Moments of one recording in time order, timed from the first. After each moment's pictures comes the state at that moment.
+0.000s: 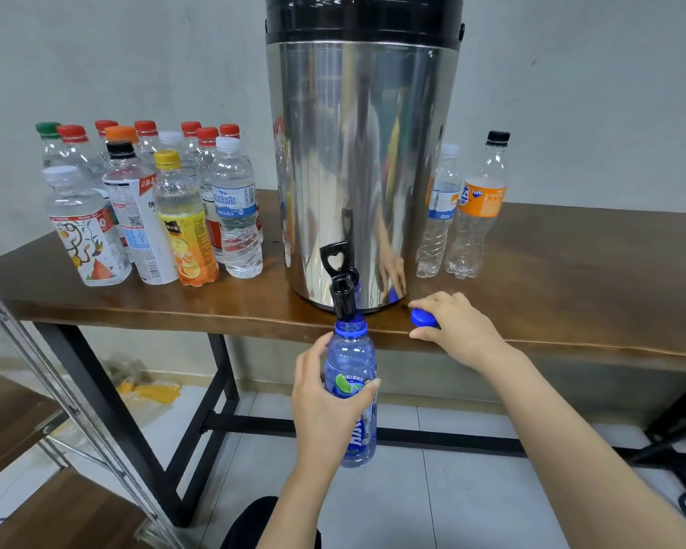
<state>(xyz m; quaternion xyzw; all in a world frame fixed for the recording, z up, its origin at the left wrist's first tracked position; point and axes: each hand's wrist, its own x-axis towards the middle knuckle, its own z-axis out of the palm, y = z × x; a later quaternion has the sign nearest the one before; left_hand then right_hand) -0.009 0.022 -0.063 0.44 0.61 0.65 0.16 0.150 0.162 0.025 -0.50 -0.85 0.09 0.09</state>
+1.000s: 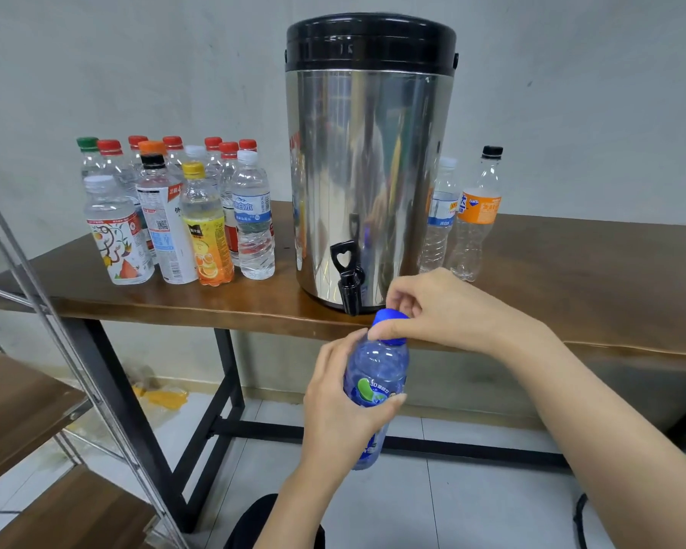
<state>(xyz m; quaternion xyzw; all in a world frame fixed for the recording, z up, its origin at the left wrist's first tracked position) 0.007 -0.025 -0.024 0.54 0.57 0.61 0.12 0.135 0.076 0.112 -0.36 -0.91 0.14 0.13</state>
